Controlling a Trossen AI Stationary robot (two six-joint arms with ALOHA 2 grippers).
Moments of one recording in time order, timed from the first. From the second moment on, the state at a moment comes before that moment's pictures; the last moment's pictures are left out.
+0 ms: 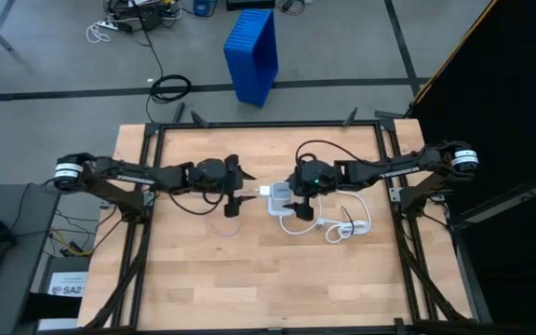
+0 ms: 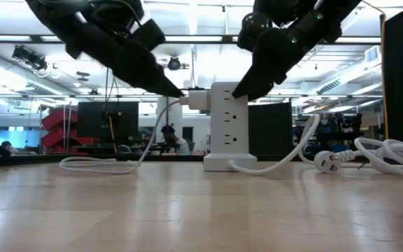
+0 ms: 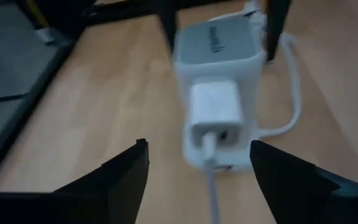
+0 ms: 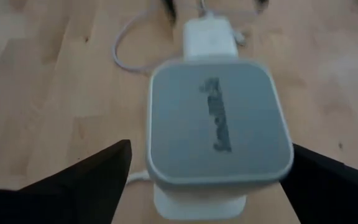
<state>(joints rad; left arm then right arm) 0.13 1.27 0.65 0.14 -0.05 0.19 -0.06 1.48 0.88 -0.13 0.00 0.00</state>
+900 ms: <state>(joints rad) 0.17 1.17 0.58 0.30 0.02 0.24 -0.01 1.10 0.40 0.52 0.24 -0.03</state>
